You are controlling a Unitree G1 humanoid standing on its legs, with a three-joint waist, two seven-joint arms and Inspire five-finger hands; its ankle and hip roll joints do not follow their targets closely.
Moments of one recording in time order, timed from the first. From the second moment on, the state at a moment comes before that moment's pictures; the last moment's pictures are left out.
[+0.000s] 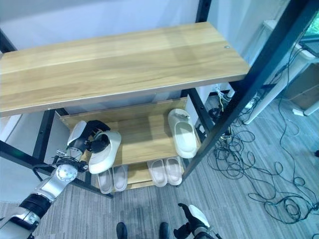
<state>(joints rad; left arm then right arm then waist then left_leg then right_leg) -0.36 0.52 -0.42 0.49 0.14 -0.21 0.32 0.12 -0.38 0.38 0.86 -0.36 -0.13 -0.22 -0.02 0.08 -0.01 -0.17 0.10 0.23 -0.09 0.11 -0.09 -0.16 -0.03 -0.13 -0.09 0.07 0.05</state>
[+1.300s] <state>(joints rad) -0.78 0.44 -0.55 0.62 0.08 -0.19 0.46 0.11 -0.42 0.34 0.87 -0.29 -0.14 -0.29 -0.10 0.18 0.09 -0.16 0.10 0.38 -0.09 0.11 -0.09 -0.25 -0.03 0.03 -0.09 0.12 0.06</state>
